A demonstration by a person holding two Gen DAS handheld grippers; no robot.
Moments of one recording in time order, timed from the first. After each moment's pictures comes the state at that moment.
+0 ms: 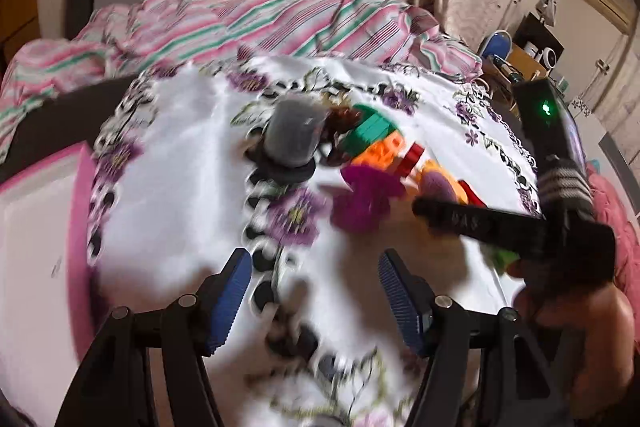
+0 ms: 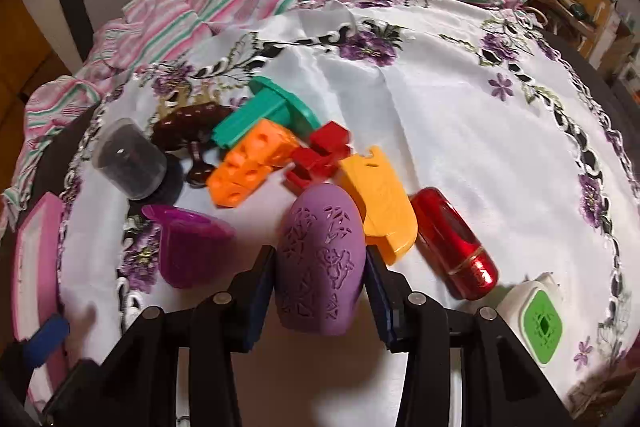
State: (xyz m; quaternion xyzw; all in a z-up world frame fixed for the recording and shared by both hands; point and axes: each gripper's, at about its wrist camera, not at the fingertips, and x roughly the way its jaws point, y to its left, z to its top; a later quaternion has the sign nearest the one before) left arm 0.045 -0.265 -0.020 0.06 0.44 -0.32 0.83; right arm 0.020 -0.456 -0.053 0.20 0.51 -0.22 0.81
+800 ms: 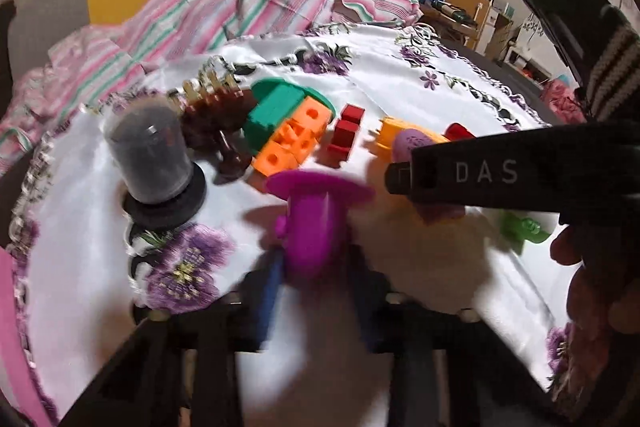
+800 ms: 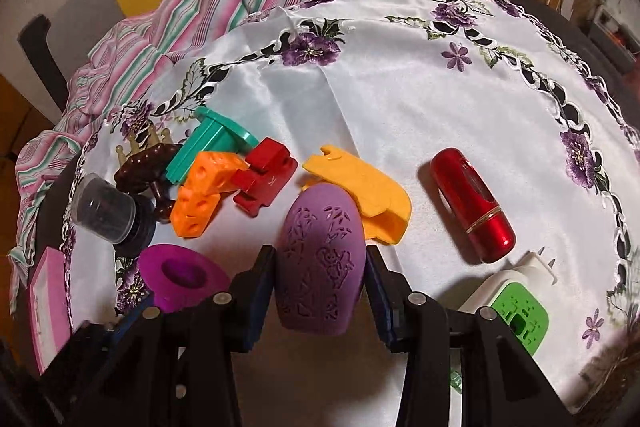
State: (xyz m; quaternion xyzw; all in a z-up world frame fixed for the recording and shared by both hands) left arm 0.045 -0.343 -0.065 0.16 0.42 -0.42 0.79; right arm 0.010 -0.482 -0.058 0.27 0.49 -0.24 0.79
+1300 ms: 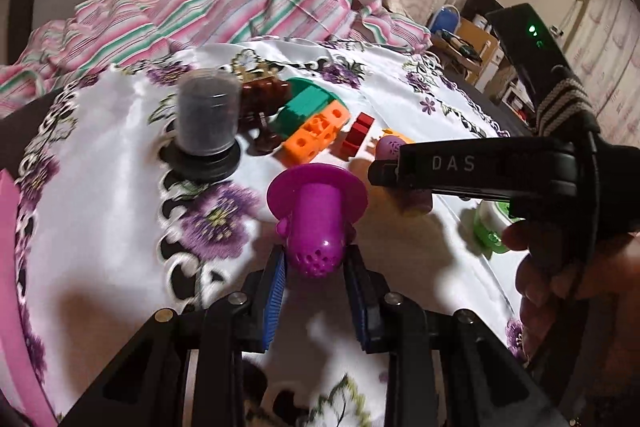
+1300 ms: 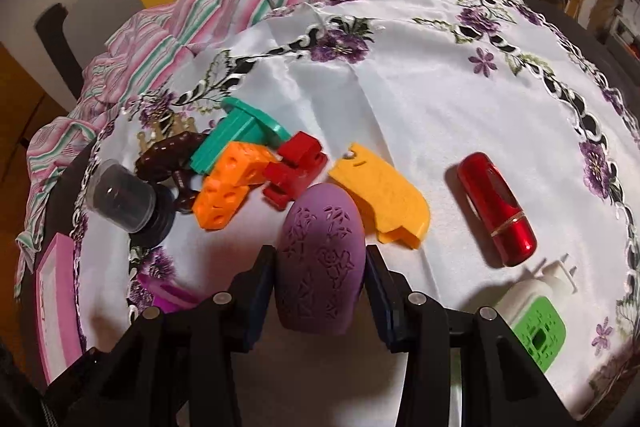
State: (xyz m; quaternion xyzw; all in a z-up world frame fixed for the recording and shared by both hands) left arm 0.040 -0.292 -0.049 0.08 0.44 -0.42 0.79; right arm 0.017 -0.468 -0.055 0.26 0.49 -0.21 0.81
